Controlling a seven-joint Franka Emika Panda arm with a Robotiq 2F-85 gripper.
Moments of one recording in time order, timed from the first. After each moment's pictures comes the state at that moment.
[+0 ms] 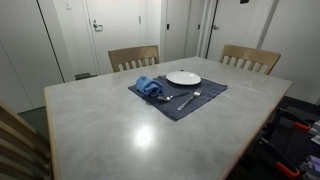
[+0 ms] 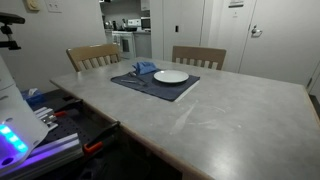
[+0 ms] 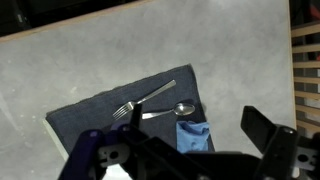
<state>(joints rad) 0.06 -0.49 0.09 -2.40 0.25 1.90 0.32</state>
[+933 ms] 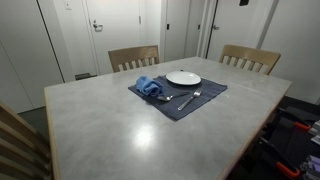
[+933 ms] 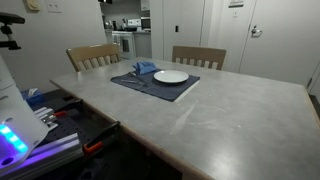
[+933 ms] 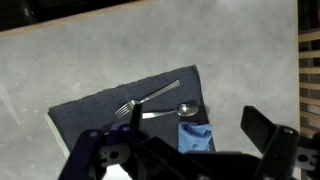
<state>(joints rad) 0.06 -0.48 0.09 -2.40 0.22 1.90 0.28</state>
